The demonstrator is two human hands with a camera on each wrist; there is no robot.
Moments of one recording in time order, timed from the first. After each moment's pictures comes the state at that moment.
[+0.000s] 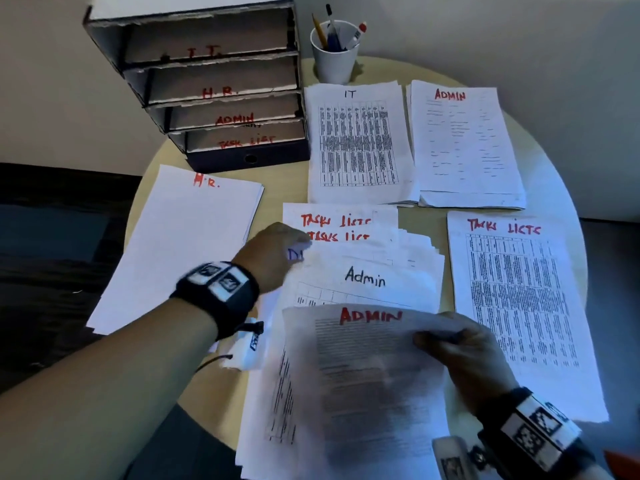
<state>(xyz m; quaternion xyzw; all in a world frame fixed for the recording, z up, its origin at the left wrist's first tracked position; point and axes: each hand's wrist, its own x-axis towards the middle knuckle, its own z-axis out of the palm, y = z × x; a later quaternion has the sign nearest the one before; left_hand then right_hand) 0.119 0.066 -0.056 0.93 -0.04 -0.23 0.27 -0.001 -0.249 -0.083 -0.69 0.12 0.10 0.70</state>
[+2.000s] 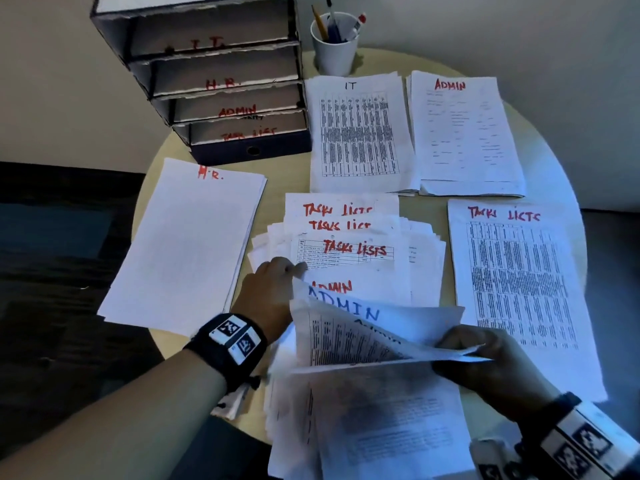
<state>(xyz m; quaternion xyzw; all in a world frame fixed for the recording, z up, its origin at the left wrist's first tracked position) 0.039 0.057 -0.083 0.97 -0.07 -0.15 0.18 -0.023 -0.266 -0.034 -0.75 0.06 0.25 0.61</state>
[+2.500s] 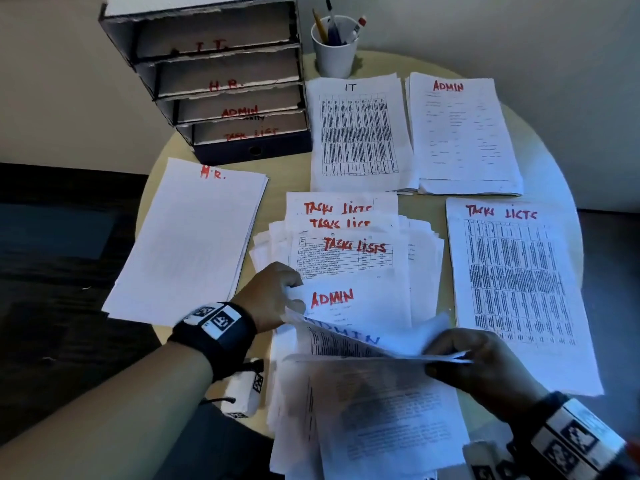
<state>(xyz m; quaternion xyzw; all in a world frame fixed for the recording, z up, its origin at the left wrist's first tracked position) 0.044 0.069 -0.075 0.90 -0.02 -0.28 0.32 -0.032 -0.262 -0.039 -0.75 0.06 0.26 0.61</state>
